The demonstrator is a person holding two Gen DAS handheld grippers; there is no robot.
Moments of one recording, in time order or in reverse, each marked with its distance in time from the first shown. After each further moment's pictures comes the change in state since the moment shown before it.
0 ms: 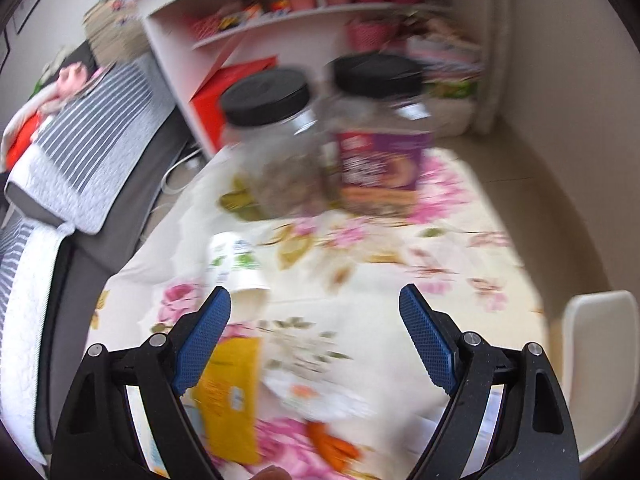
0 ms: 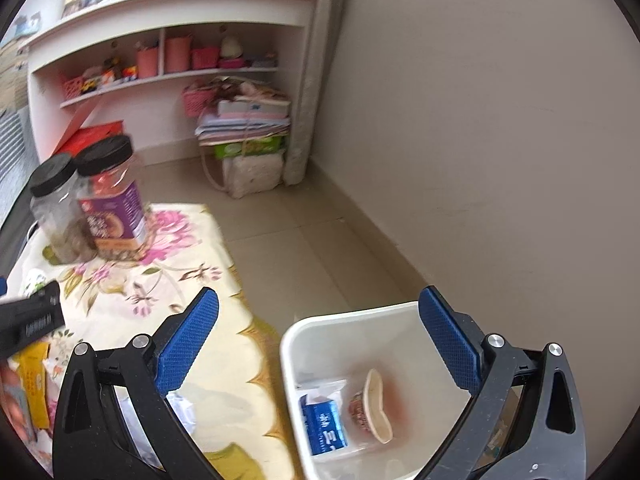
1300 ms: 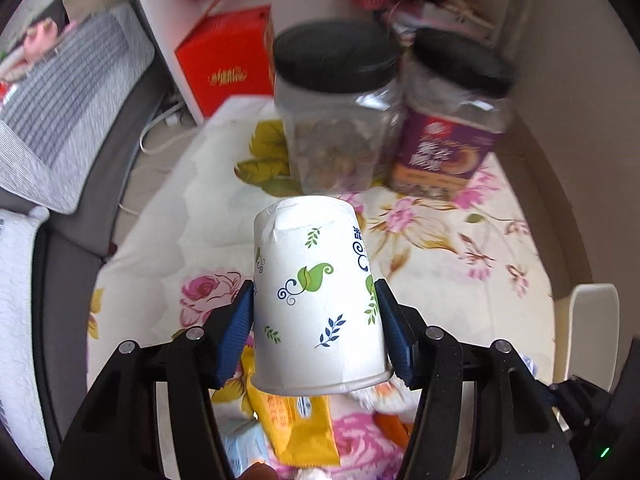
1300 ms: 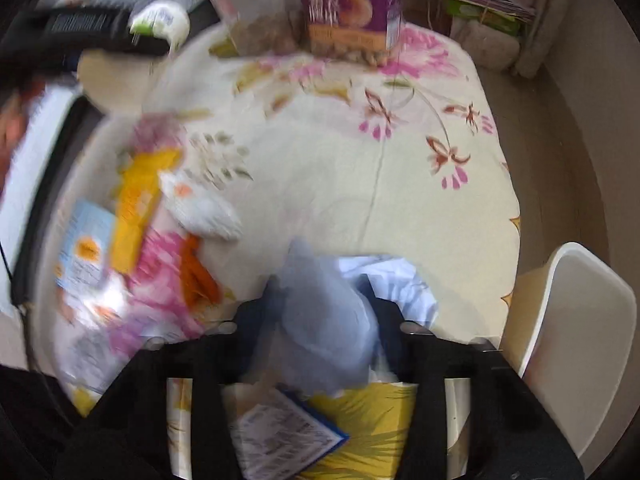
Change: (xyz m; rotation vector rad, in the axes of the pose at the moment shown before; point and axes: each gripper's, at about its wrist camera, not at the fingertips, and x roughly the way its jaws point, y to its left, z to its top) left arm 0.029 0.079 0.022 0.017 0.154 -0.152; right arm 0.047 0.126 -0.061 -0.355 0.507 0.637
